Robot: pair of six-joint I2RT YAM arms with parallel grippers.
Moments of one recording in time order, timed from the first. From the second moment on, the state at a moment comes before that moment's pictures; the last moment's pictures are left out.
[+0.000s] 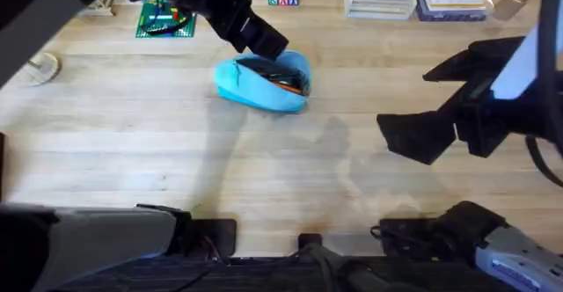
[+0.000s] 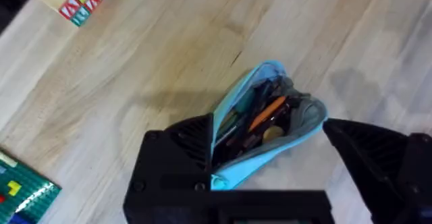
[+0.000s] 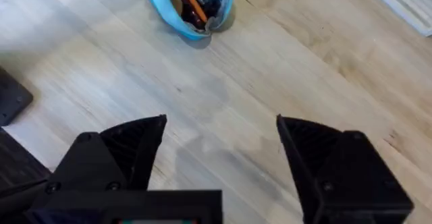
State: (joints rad) left arm -0.18 1.53 1.38 -0.89 0.55 0.61; right arm 0.51 0.79 1.10 -1.11 -0.06 -0.13
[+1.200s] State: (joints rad) left arm -0.04 1.10 1.39 -1.27 0.18 0.45; right arm 0.51 0.79 1.10 -1.11 -0.06 -0.13
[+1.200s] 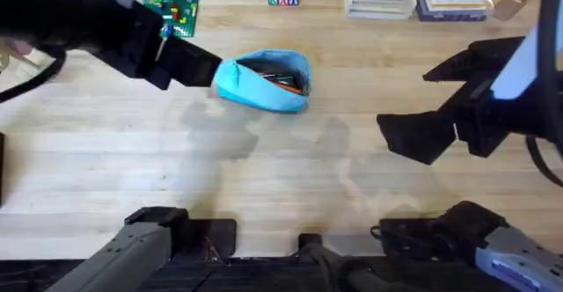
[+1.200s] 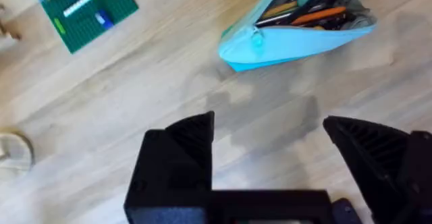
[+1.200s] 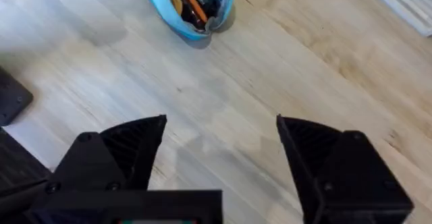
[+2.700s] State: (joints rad) left arm 0.30 1.24 1.39 -1.34 0.49 0.70; right arm 0.51 0.87 1.10 -1.11 -0.06 0.13
